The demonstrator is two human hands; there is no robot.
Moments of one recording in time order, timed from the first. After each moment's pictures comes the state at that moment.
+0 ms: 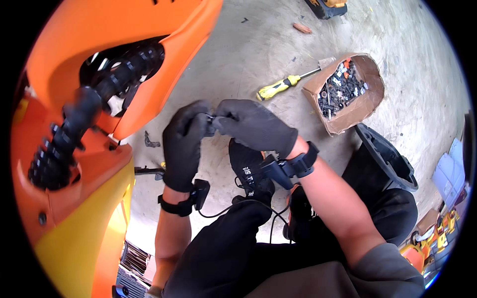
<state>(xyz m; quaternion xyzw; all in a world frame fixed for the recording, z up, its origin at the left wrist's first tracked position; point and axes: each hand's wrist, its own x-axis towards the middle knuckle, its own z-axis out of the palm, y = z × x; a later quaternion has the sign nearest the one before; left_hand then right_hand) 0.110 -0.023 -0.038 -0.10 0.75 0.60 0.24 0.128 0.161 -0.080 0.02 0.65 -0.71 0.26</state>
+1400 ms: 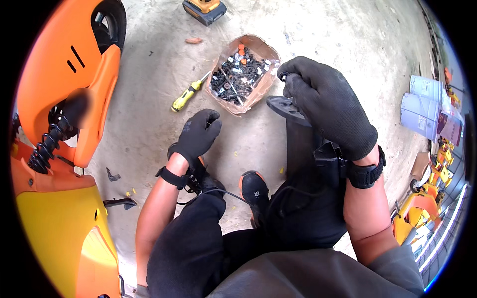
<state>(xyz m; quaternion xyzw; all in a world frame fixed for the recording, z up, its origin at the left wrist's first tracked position) 0.179 0.120 -0.106 0.20 0.78 0.42 0.42 0.243 0.382 0.089 0.19 0.92 -0.34 0.06</state>
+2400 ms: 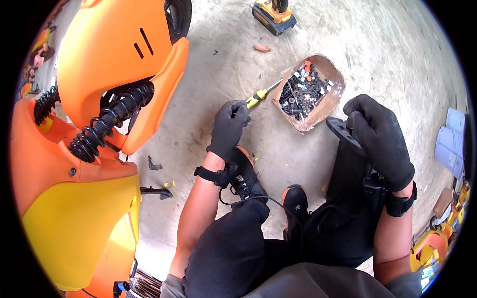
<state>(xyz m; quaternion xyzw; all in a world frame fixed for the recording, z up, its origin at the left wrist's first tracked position) 0.122 0.086 -0.102 -0.05 0.72 0.59 0.35 0.221 0.360 0.091 0.24 0.89 -0.37 0.13</state>
